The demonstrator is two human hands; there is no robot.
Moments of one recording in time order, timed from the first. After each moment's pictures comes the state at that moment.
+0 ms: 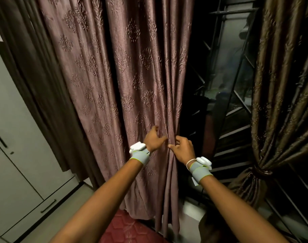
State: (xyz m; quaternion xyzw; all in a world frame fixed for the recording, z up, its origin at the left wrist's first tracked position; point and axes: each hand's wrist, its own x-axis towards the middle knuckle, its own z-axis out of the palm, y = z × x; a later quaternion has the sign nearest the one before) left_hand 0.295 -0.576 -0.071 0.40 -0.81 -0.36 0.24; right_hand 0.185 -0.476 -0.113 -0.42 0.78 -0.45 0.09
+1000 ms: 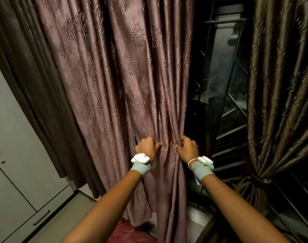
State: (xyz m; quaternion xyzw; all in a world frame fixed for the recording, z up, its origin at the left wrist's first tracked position) left_hand 0.329 -0.559 -0.079 0.45 -0.86 -0.13 0.21; right_hand 0.185 -0.462 -0.099 -0.38 0.85 -0.36 0.04
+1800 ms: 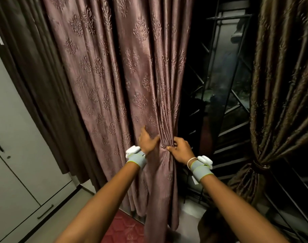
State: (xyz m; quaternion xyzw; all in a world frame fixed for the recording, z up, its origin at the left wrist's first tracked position) left_hand 0.326 -0.602 -0.110 0.39 -0.75 -0.40 0.34; right_hand 0.217 -0.466 -0.109 -0.44 0.78 -0.41 0.13
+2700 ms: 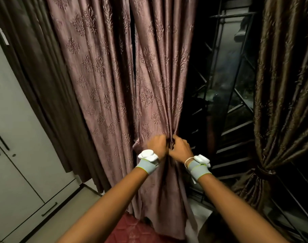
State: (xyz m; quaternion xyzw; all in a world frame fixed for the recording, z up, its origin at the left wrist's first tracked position) left_hand 0.333 -0.540 -0.077 0.36 -0.91 -0.10 0.17; right_hand 0.236 -0.468 -0.095 -0.45 0.83 -0.32 0.09
